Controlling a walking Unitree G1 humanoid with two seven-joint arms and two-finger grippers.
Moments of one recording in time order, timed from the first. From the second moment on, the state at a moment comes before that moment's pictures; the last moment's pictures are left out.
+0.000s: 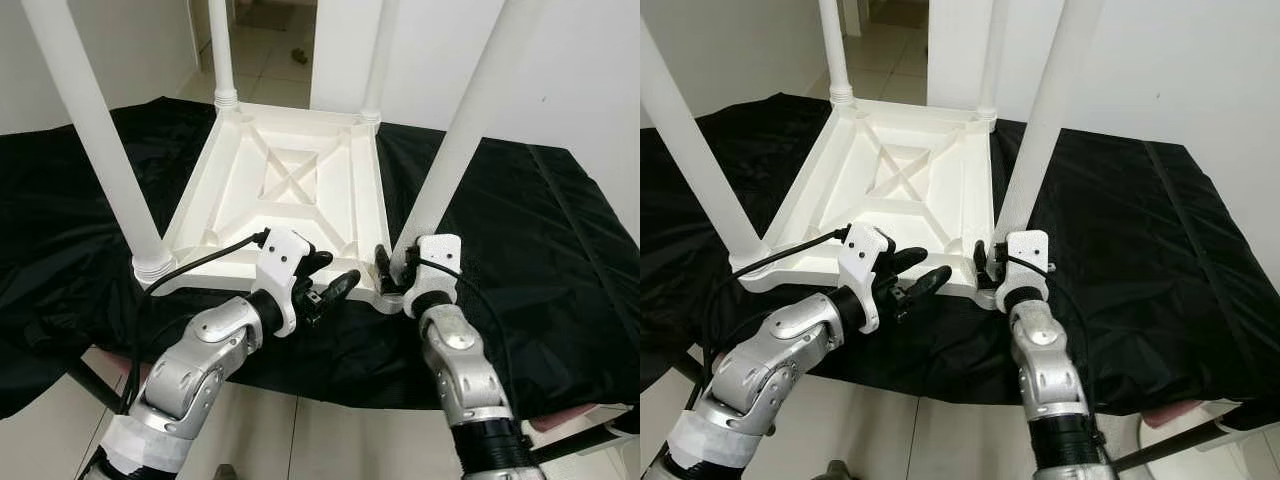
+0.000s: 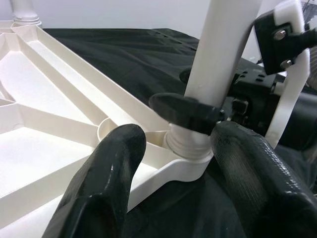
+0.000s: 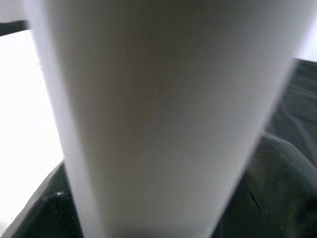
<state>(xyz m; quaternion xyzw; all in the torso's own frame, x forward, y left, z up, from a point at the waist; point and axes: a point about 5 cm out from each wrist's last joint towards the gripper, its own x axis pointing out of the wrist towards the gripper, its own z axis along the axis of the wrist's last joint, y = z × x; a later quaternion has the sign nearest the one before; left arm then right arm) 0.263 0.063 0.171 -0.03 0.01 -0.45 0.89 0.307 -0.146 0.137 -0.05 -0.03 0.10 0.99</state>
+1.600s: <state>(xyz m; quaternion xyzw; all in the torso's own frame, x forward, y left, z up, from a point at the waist) 0.266 0.069 0.139 0.02 0.04 -0.43 0.90 0.321 -0.142 0.113 -0.01 -0.04 0.20 0.98</state>
